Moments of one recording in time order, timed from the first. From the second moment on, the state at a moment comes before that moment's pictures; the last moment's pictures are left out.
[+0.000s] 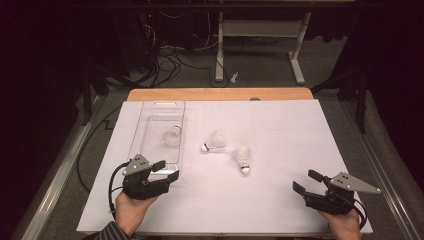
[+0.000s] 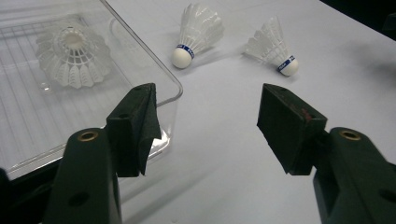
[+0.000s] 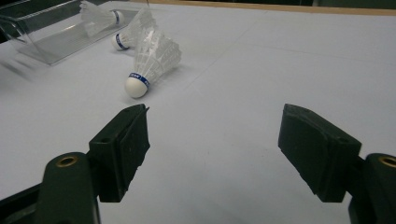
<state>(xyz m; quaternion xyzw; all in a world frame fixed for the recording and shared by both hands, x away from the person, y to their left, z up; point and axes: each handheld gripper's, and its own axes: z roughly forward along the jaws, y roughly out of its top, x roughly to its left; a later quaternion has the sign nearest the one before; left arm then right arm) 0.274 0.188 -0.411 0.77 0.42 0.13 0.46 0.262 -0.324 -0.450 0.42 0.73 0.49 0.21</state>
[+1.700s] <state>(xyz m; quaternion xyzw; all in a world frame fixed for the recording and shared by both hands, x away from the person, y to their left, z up) 0.303 0.148 -0.409 0.79 0.40 0.11 0.46 0.263 -0.324 -0.450 0.42 0.73 0.49 0.21</state>
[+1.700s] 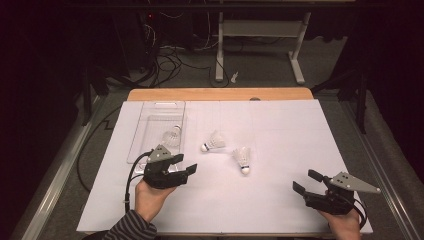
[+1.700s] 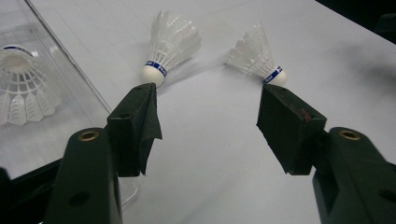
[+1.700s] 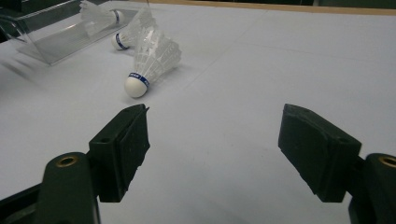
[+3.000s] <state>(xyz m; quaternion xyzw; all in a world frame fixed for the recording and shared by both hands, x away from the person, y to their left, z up) 0.322 0.127 -0.404 0.79 0.40 0.11 0.46 0.263 -0.324 -0.450 0.42 0.73 0.49 0.21</state>
